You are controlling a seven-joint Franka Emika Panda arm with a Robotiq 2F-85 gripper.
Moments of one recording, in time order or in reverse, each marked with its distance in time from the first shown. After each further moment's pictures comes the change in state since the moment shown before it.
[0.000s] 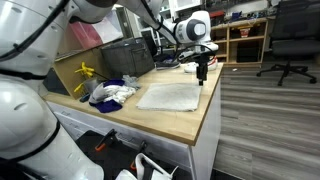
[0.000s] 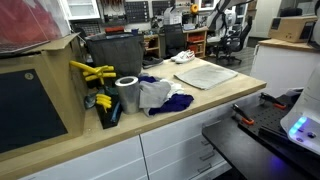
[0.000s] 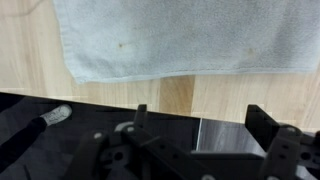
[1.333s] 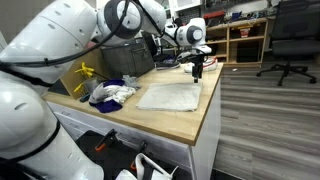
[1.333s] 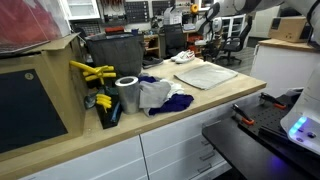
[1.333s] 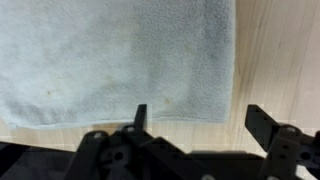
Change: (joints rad) arm 0.003 0.277 0.061 0.433 0.050 -0.148 0.096
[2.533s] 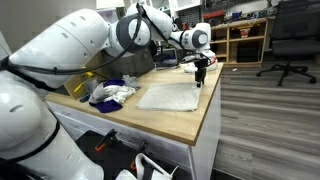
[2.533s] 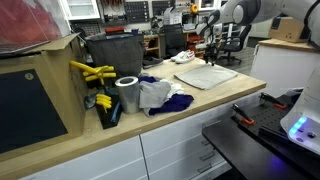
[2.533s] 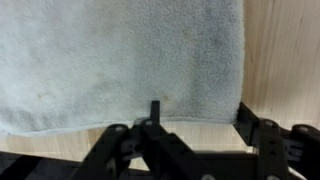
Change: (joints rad) arm -0.045 0.141 0.005 0.199 0.017 -0.114 0.048
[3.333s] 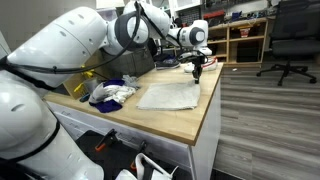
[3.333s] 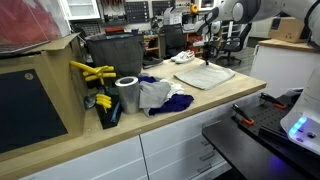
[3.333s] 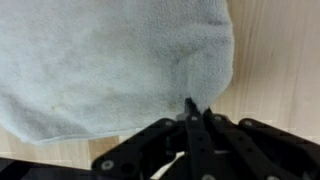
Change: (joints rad) arm 0.018 -0.028 0.016 -0.001 0.017 -0.015 -0.006
